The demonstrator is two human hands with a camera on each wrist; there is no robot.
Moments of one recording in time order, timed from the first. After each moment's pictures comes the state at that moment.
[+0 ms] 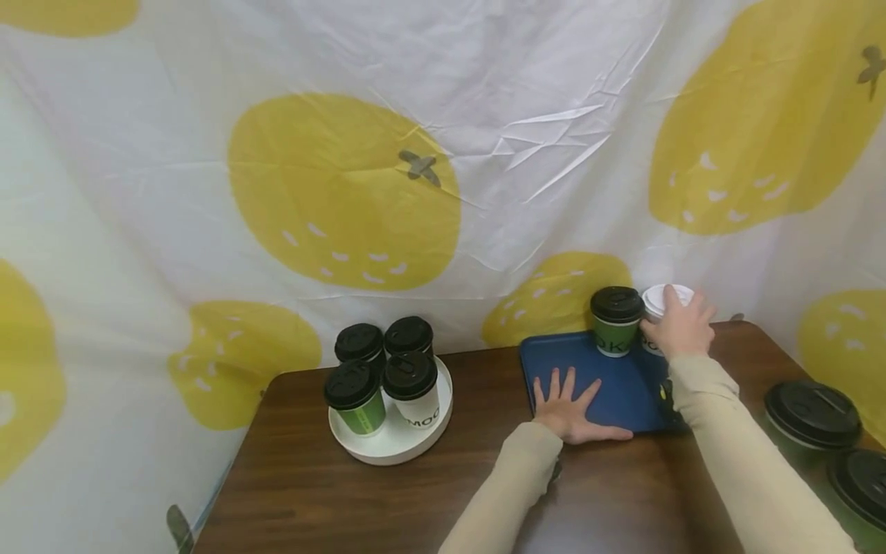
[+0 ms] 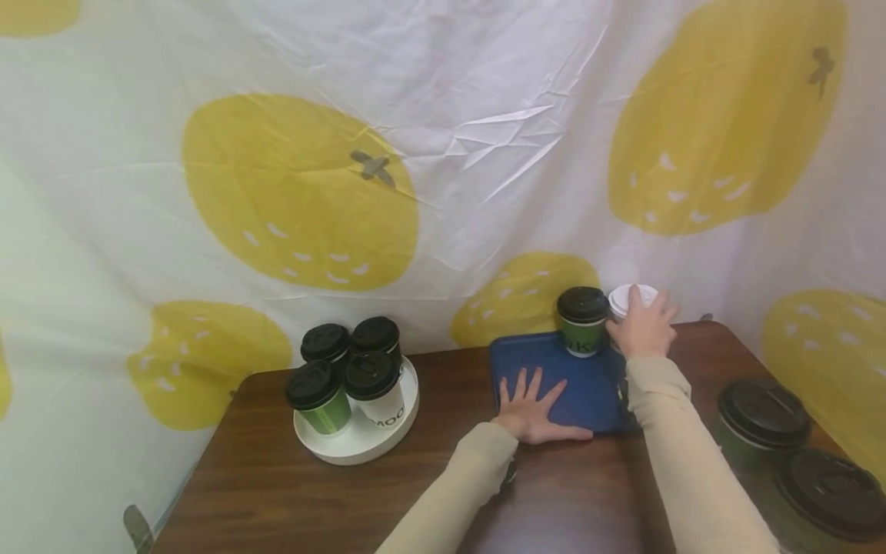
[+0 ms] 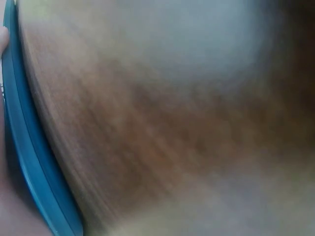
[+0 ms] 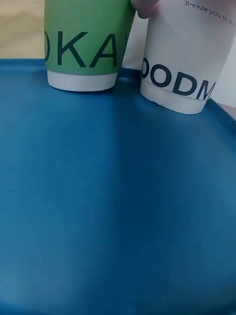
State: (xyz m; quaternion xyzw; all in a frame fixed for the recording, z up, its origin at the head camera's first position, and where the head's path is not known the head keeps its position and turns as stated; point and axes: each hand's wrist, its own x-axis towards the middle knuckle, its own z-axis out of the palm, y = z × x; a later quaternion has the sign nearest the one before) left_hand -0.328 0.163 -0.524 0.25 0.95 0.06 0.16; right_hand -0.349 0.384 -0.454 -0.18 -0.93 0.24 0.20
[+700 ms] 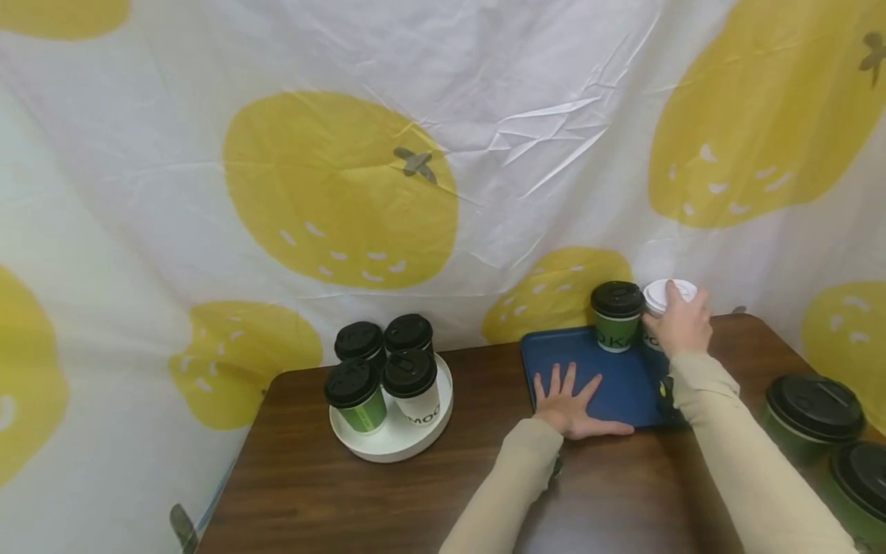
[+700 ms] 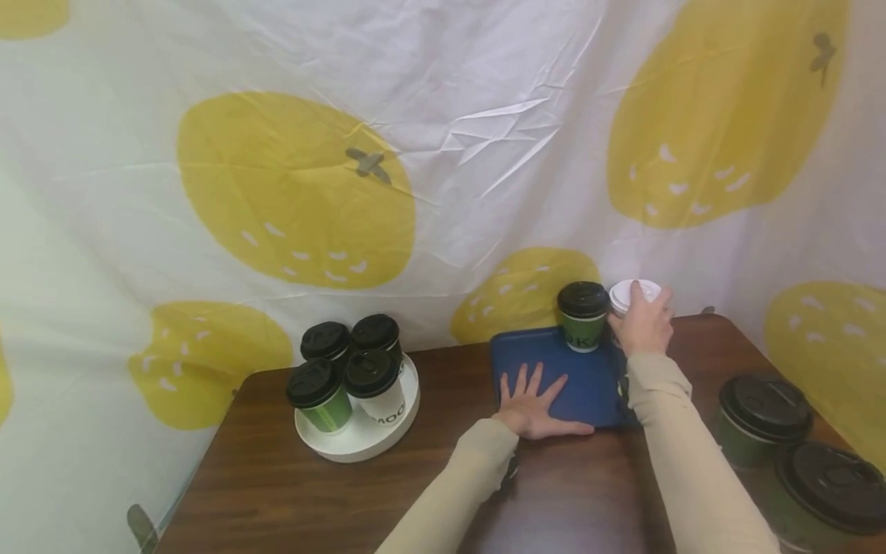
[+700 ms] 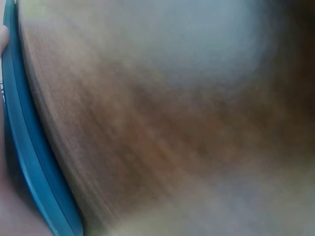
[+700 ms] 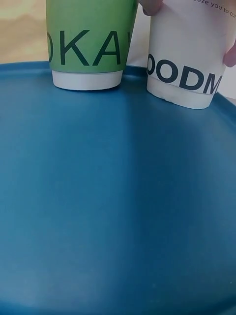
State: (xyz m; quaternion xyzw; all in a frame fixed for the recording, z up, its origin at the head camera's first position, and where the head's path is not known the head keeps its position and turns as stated) left_hand -0.324 0.160 -0.517 0.25 0.95 0.06 0.16; right_hand -0.350 0.384 -0.461 -0.19 -0.91 0.28 0.23
